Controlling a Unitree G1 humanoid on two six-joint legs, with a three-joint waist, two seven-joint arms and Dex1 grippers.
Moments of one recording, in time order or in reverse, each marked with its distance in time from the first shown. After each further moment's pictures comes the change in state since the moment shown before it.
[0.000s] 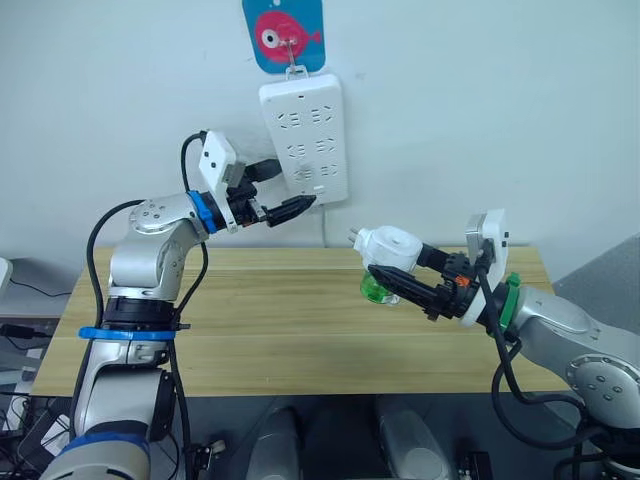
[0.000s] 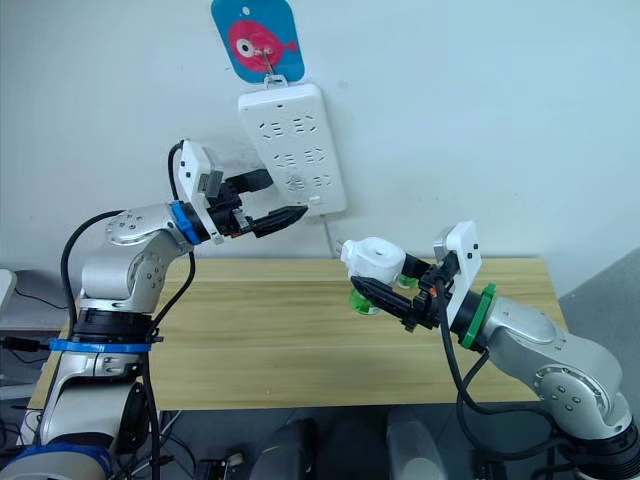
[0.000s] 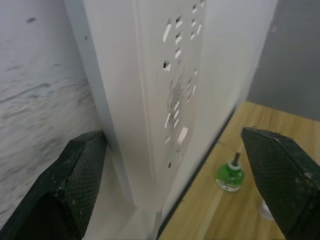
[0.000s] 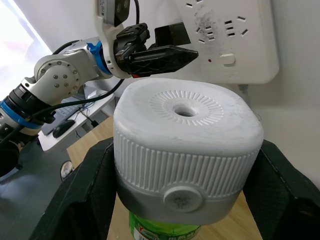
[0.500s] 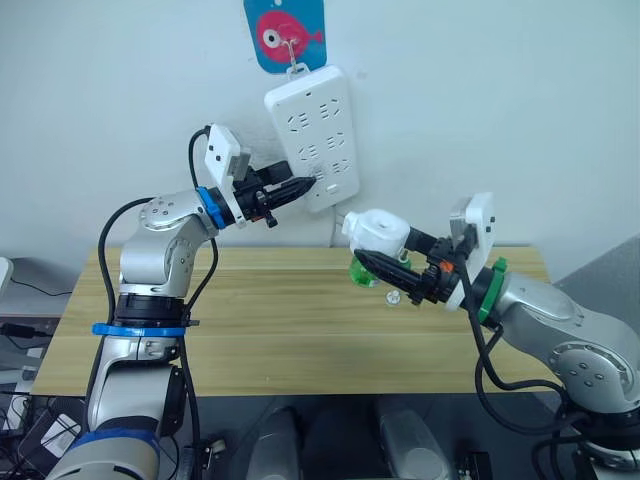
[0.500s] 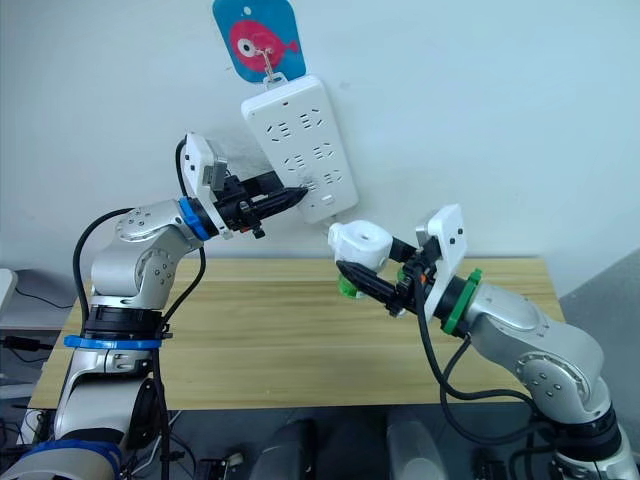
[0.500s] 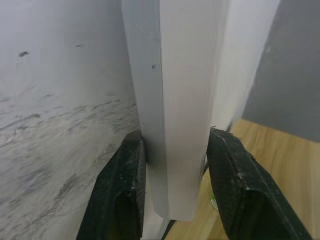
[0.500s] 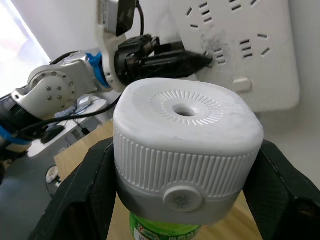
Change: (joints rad) left arm -0.016 -0.057 0.015 0.002 -0.001 -0.005 0.045; right arm -0.164 0.105 0.065 0.005 -0.126 0.042 -0.089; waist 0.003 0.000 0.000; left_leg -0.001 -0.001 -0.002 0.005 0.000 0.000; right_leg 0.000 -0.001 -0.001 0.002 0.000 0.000
